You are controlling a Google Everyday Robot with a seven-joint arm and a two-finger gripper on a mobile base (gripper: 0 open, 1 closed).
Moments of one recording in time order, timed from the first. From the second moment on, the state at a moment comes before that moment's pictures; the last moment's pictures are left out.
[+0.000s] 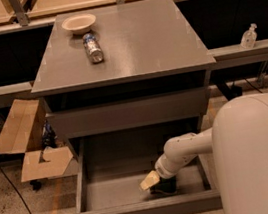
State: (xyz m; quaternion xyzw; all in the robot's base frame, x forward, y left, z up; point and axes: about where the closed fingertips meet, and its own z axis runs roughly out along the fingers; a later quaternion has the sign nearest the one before) arm 0.561 -0.059 0.381 -0.25 0.95 0.16 0.11
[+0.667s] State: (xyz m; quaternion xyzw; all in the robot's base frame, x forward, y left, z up) arm 0.556 -0.070 0.362 -0.21 0.96 0.16 0.09
